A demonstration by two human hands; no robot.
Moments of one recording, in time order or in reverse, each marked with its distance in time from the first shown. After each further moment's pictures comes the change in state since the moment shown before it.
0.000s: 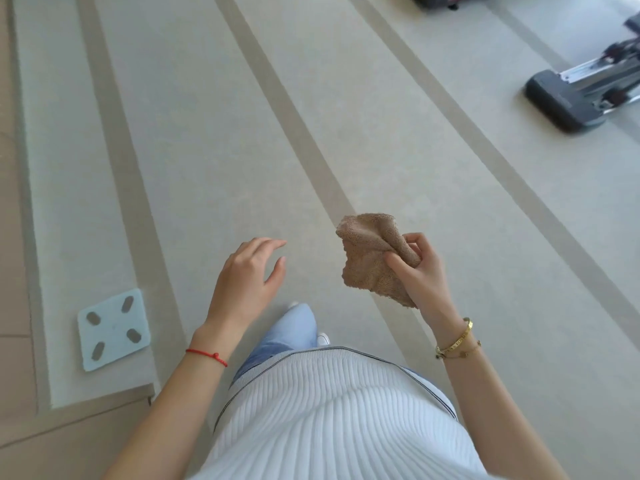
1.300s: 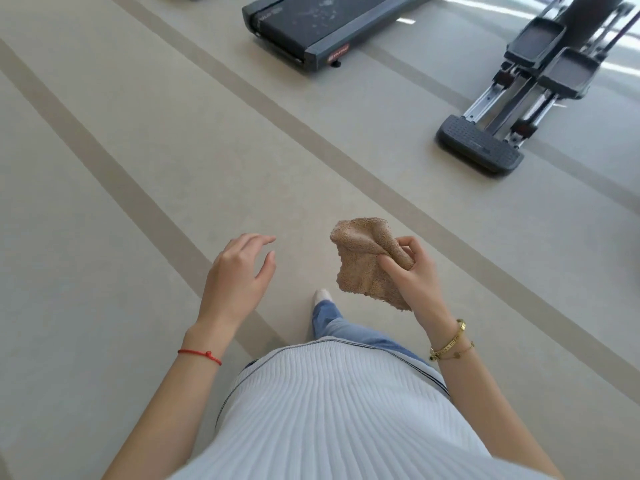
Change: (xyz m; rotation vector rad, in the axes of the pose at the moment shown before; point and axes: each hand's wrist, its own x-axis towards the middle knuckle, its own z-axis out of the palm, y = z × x) left_hand 0.828 0.151 0.151 -0.042 -0.135 0.279; right_hand 0.731 -0.147 -0.139 0.028 0.375 0.044
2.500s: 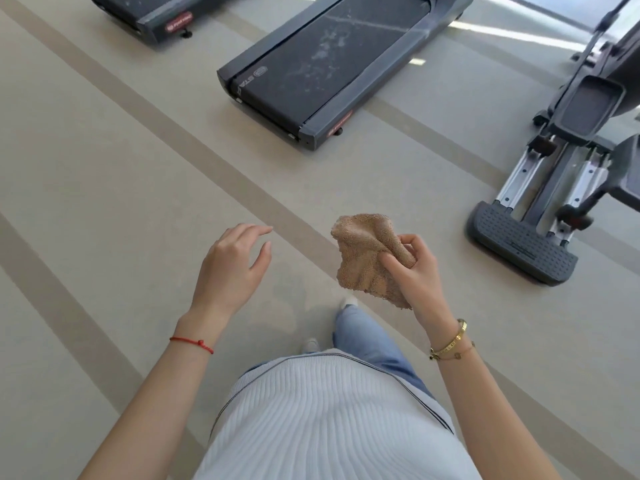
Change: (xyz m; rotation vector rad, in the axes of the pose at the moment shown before) left_hand 0.829 -0.069 0.007 0.055 -0.050 0.079; right_hand 0.750 -0.231 0.154 0.102 0.035 0.033
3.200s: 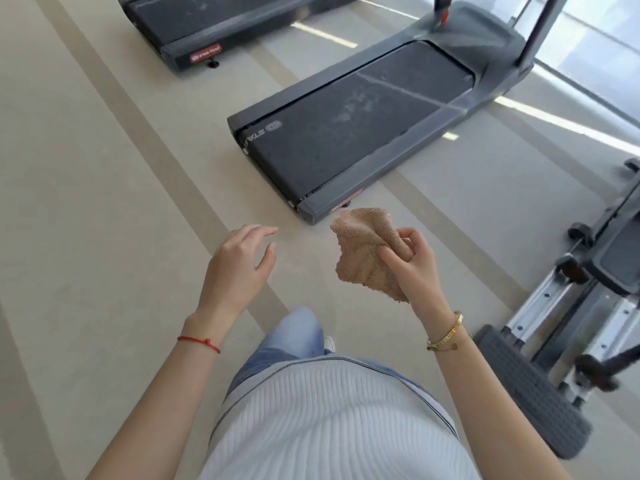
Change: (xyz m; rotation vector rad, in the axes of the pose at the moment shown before) left_hand 0.441 0.051 0.076 -0.032 0.127 -0.139; right_hand 0.488 -0.139 -0.008 -0.109 -0.153 -0.060
